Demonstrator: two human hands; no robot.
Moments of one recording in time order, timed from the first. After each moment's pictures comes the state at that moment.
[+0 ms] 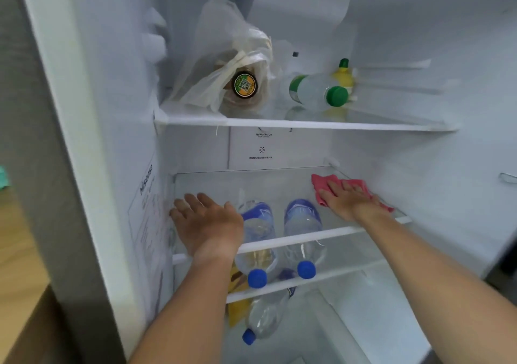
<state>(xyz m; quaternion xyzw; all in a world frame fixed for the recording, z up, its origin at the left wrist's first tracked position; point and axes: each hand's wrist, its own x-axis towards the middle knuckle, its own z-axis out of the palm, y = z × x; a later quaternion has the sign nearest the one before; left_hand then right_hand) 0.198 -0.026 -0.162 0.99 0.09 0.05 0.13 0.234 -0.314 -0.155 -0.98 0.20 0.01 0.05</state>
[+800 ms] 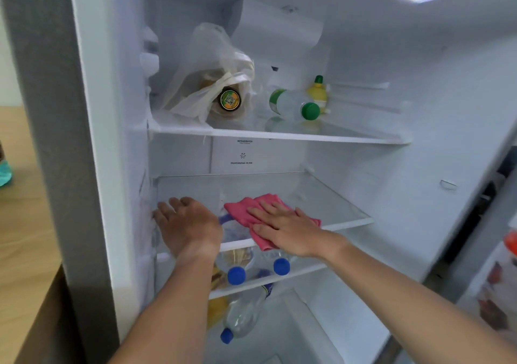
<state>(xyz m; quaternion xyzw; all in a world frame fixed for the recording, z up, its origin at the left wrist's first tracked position) 0.191 -0.023 -0.154 0.98 0.10 0.08 0.15 0.174 -0.223 -0.158 -0.99 -0.09 0.03 0.05</state>
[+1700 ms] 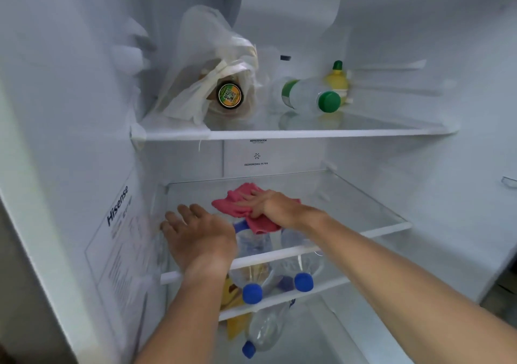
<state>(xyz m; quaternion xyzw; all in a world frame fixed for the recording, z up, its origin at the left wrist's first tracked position) 0.207 -0.030 -0.162 0.99 0.10 0.05 0.08 0.261 -0.193 -0.144 -0.96 -0.20 0.06 0.20</state>
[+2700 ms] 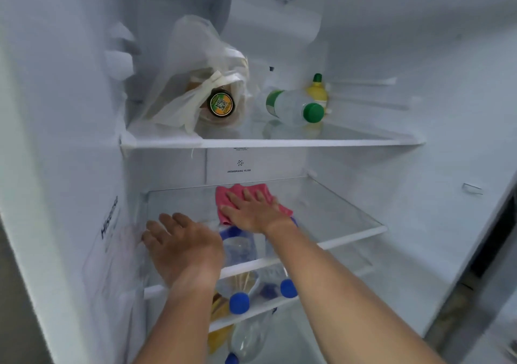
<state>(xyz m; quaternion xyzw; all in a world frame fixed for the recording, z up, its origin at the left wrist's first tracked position) 0.199 -0.028 -0.159 0.99 0.09 0.04 0.09 0.269 -0.169 -0.150 -1.00 0.02 0.04 0.07</state>
